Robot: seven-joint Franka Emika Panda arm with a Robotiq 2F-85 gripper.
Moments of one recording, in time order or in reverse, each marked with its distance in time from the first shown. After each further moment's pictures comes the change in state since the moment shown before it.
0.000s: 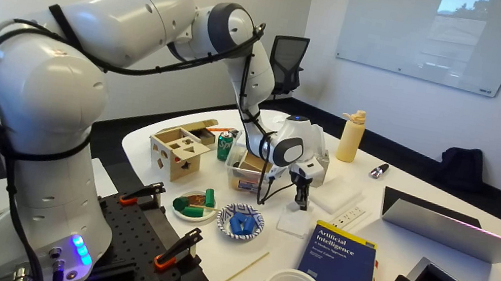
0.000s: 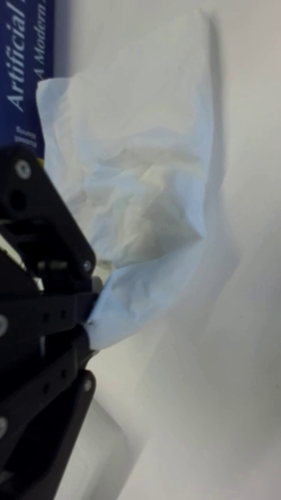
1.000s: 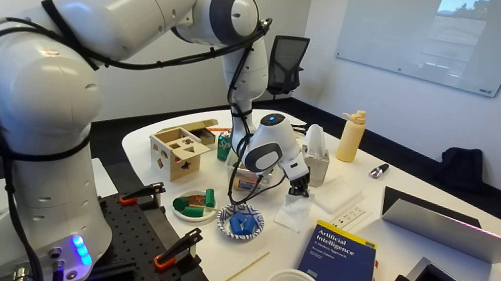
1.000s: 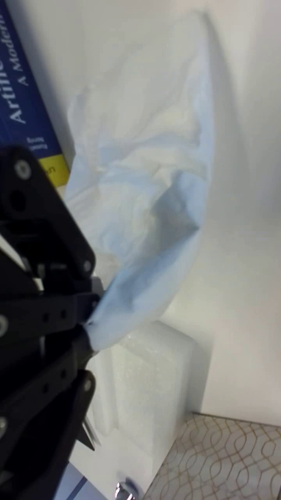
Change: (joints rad) arm -0.077 -0.133 0.168 -0.288 0.195 0.558 -0.028
